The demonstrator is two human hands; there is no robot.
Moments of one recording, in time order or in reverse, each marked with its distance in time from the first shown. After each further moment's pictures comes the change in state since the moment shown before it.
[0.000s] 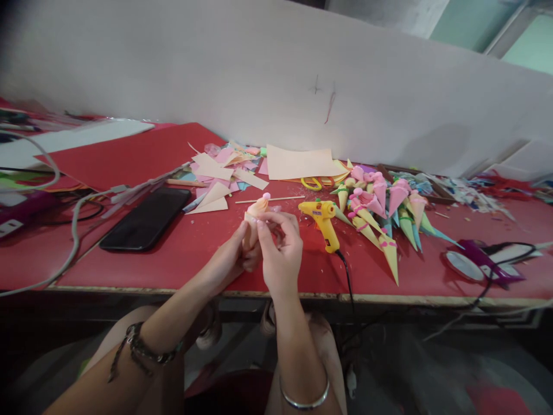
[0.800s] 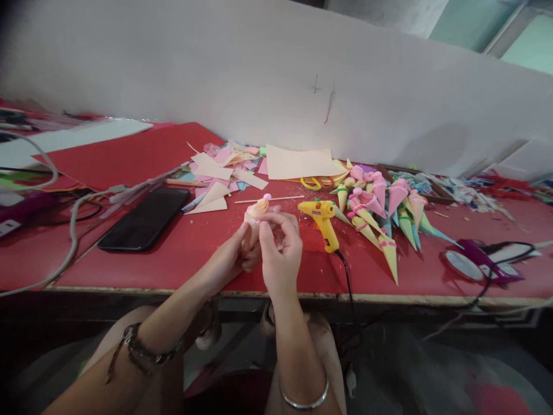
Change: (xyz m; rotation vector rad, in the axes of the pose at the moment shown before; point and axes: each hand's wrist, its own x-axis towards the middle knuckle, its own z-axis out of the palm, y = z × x) left_hand 0.001 -0.002 -0.003 0.073 -0.049 0.013; right_hand 0.000 -0.001 -0.001 0.029 0.009 -0.008
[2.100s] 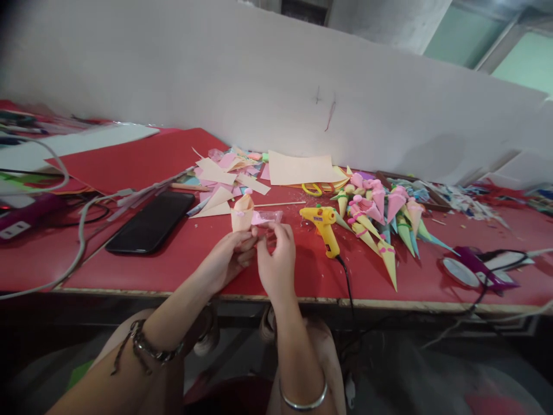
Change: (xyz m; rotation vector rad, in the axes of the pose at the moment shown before) left_hand -0.003 0.014 -0.004 -0.278 0.167 -0.032; right_hand 0.000 0.015 -0.002 -0.486 -0.168 0.036
